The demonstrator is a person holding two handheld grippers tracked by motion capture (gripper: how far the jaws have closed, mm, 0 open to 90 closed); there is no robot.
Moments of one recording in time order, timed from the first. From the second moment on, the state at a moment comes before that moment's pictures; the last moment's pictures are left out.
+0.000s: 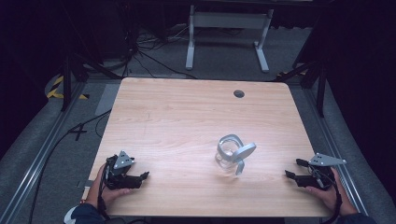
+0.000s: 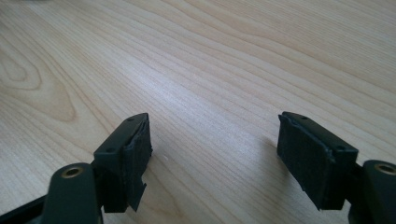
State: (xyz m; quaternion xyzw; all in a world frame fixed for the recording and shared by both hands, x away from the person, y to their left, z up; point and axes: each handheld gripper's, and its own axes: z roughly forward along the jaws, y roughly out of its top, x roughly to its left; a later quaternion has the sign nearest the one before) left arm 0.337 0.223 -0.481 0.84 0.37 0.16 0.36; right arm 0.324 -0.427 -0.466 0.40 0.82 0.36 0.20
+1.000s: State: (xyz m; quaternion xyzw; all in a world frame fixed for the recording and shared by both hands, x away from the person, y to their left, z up) left arm 0.339 0.222 -0.481 0.84 0.38 0.16 0.36; right arm 0.325 -0.426 -0.467 0.40 0.82 0.36 0.20
